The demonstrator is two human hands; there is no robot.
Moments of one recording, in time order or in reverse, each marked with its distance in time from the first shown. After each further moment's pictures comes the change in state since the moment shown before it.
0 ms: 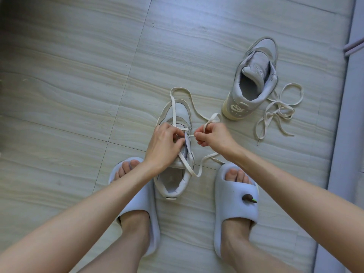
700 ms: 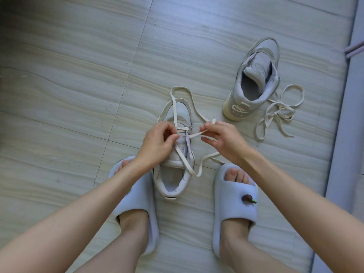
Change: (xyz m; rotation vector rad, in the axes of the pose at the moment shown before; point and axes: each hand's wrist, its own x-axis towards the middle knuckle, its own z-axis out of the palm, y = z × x) left_hand 0.000 -0.017 -0.009 -0.253 0.019 0.011; right_hand -0.011 -0.002 -0.013 0.647 -0.070 0.094
